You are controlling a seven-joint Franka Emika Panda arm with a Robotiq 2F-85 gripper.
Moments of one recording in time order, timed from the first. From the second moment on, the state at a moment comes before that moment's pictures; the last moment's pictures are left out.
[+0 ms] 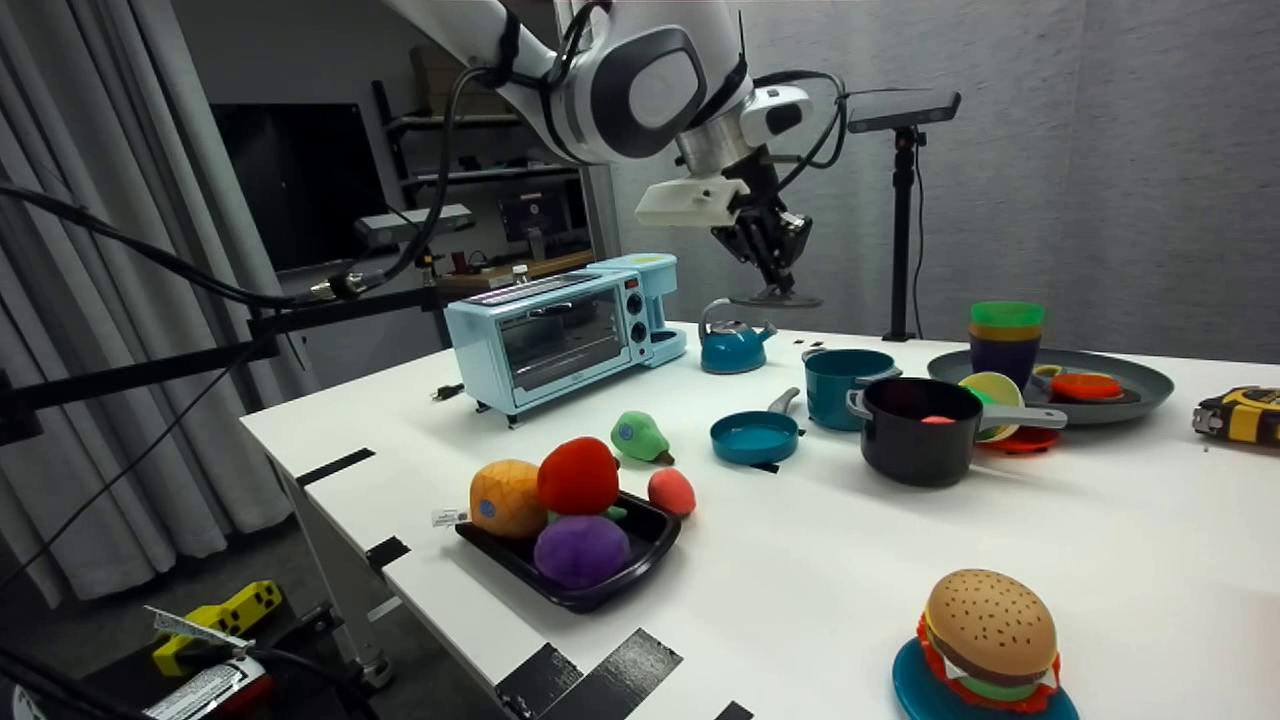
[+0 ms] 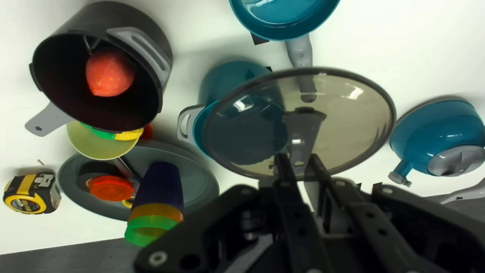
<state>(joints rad) -0.11 0.38 -0.03 -1.84 0.13 2.71 -0.09</state>
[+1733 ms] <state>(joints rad) -0.12 0.41 -0.03 -1.84 0.01 2.79 -0.13</state>
